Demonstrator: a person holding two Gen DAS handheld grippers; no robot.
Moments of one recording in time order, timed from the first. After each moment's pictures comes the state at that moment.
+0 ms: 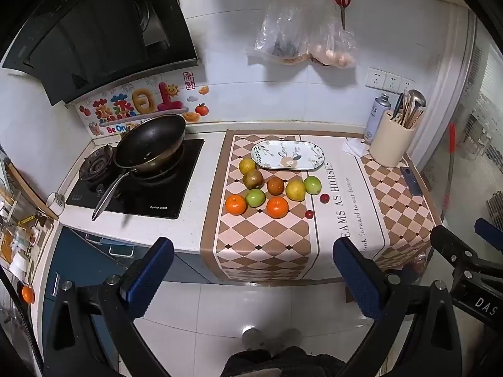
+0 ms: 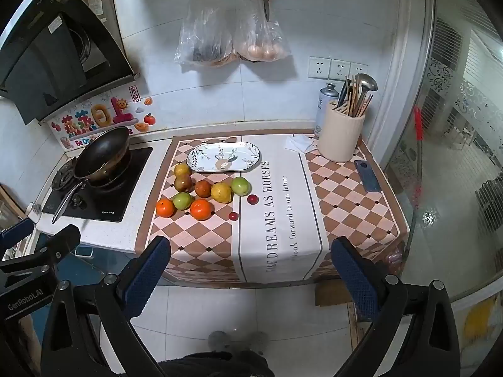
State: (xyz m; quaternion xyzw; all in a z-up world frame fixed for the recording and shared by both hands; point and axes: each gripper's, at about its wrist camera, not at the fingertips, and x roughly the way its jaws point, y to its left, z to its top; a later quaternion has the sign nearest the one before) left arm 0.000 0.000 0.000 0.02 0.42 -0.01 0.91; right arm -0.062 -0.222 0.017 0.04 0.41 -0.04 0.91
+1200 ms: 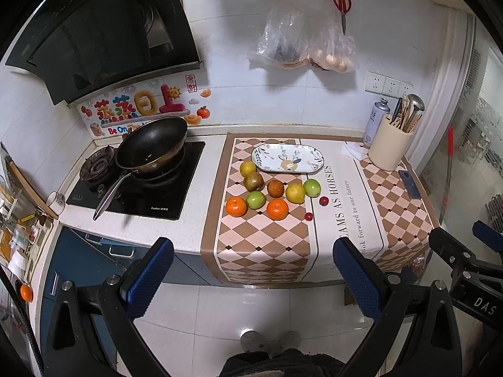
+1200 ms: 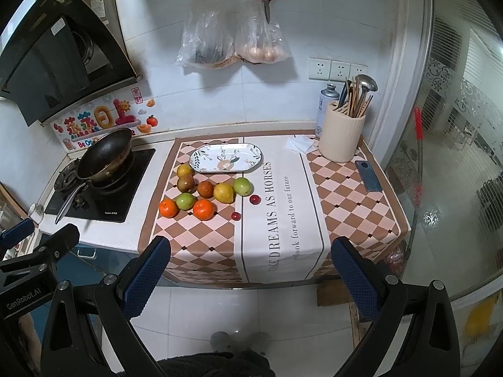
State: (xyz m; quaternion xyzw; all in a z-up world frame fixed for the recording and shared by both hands) left arm -0.003 -0.002 0.012 0.02 0.42 -0.01 0.91; right arm -0.073 -0.217 0.020 0.04 0.41 -0.04 0.91
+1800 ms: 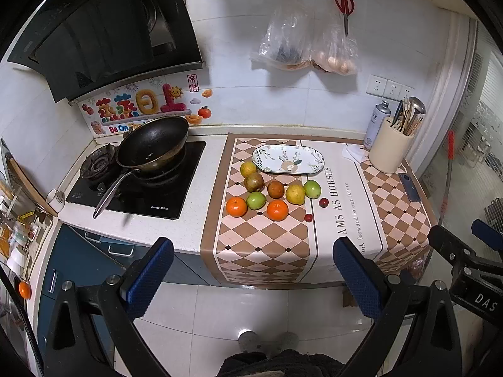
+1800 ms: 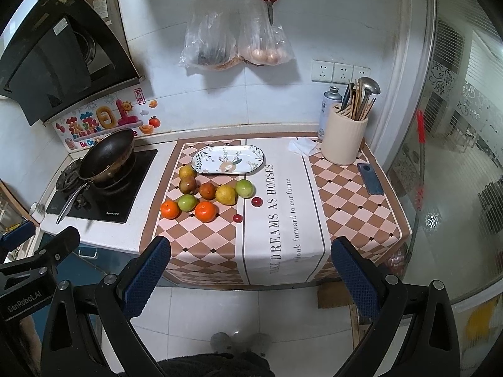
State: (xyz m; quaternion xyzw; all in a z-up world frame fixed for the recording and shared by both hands) left arm 0.000 0.012 0.017 0.02 0.42 -0.01 0.91; right arm -0.065 -0.221 0.022 0.04 0.41 -0.03 0.91
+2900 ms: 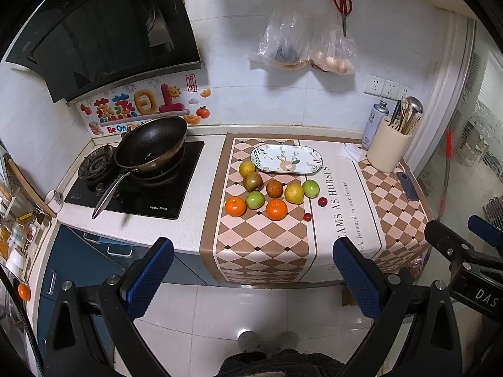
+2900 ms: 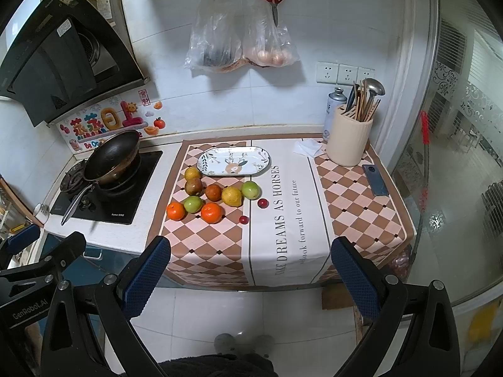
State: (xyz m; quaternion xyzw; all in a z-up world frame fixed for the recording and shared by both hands) left arm 0.001 0.010 0.018 0.01 0.42 -0.01 0.91; right arm -0.067 -0.210 0.023 0.04 0.40 -0.02 0.92
